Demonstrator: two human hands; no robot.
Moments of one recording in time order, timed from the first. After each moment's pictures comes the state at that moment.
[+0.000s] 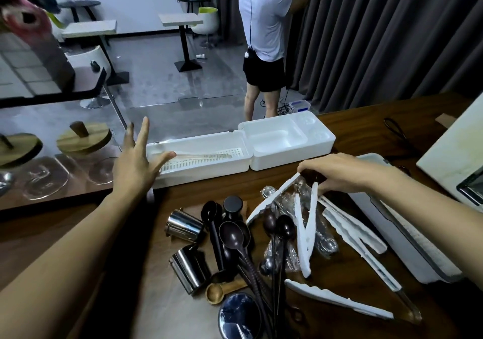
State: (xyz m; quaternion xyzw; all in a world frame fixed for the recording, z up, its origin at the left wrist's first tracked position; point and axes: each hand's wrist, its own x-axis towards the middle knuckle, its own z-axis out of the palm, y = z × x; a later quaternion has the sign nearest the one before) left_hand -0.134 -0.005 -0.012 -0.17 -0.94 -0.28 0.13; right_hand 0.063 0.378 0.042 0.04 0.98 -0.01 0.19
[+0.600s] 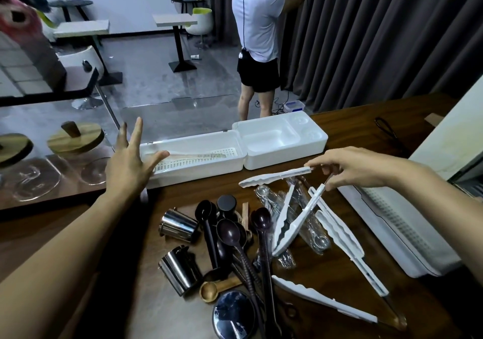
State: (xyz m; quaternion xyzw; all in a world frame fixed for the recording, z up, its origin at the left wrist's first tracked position) left_hand -0.134 -0.004 -0.012 -0.16 -0.94 -0.26 0.13; right_hand 0.097 0.392 0.076 0.06 0.98 -0.11 0.17
